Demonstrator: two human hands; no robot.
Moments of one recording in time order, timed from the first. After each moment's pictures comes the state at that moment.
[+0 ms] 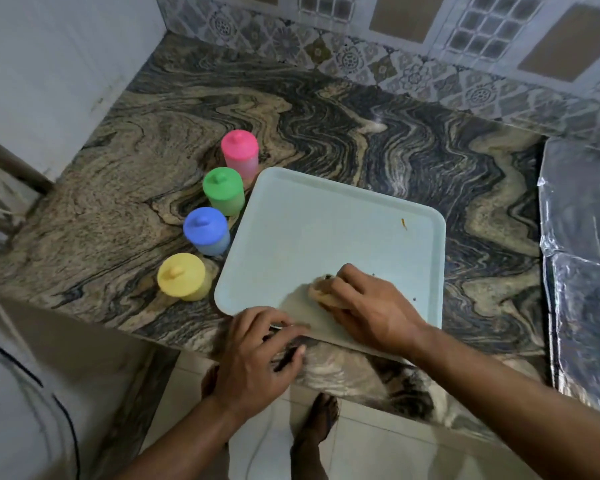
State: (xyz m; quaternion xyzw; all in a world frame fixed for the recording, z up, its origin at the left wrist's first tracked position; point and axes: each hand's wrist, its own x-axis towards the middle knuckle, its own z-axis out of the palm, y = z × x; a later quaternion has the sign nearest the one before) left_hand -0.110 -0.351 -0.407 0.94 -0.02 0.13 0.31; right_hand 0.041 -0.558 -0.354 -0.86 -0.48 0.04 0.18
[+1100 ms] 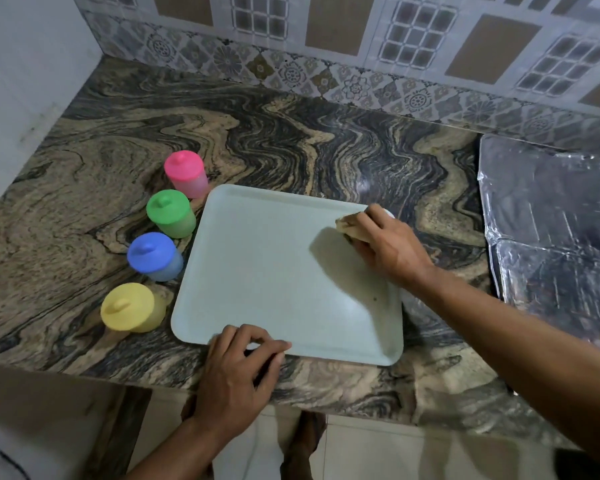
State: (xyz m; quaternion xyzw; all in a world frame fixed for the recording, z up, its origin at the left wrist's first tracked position) left_hand -0.096 -0.371 -0.407 0.94 -0.05 0.07 0.32; right_hand 0.144 -0.618 -0.343 -0.93 -0.34 -0.05 0.10
